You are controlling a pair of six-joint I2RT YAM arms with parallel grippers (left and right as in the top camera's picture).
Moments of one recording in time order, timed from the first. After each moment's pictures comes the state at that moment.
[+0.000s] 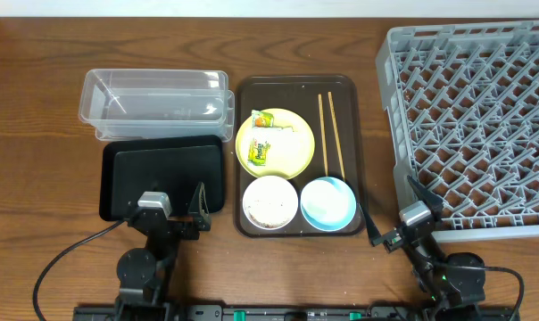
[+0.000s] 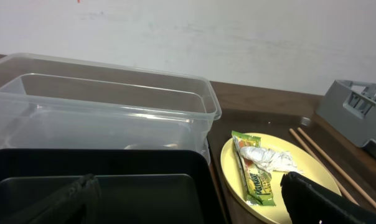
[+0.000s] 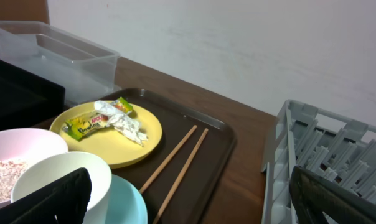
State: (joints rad) left arm -0.09 0.01 0.03 -0.13 0.05 -0.20; right arm 0.19 0.01 0.01 -0.05 -0.28 -0.18
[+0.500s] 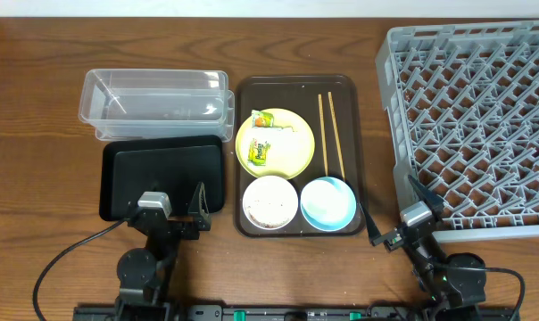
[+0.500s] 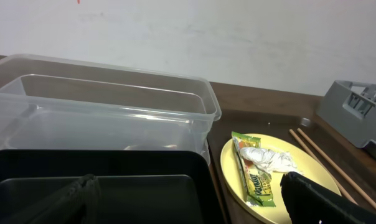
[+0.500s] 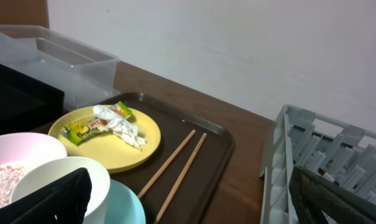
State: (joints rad) left arm -0.09 0.01 0.03 -0.12 0.05 -0.20; right arm 0.19 0.01 0.01 -0.02 -0.29 -0.19
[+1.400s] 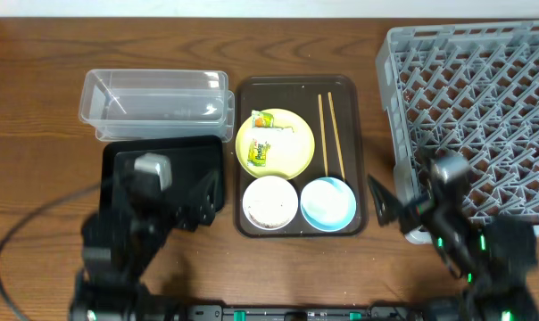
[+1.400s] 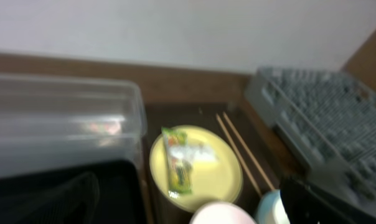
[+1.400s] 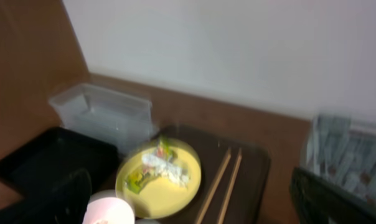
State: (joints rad) left arm -0.09 0.55 0.69 -0.51 0.34 -0.22; right arm 0.19 0.57 0.68 -0.35 -0.36 0.06
